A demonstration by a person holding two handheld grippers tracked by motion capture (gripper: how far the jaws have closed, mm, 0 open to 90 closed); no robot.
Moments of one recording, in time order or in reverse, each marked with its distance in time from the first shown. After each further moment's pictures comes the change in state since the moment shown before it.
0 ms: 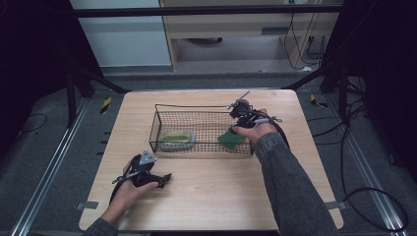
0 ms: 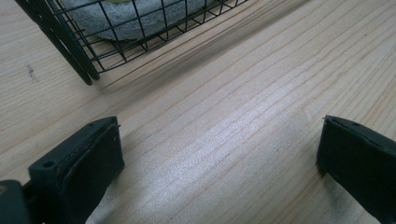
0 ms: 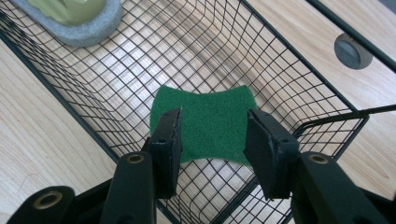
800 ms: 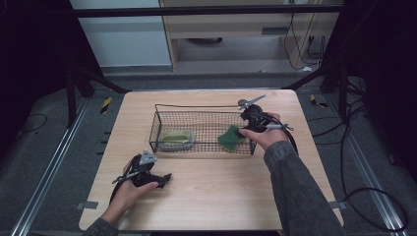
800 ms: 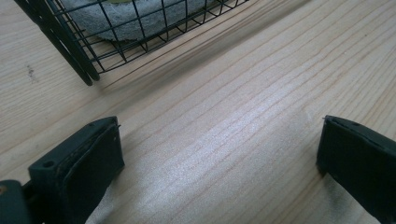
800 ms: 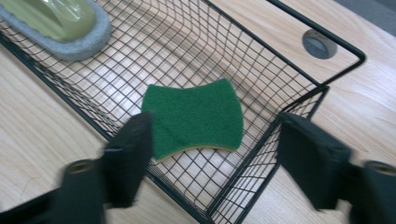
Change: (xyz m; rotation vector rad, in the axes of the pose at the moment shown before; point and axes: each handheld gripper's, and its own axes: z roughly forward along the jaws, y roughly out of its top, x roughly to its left) left arm 0.000 0.000 0.000 0.002 0.000 0.002; right arm -0.006 -0.028 -0.021 -0.109 -0.047 0.088
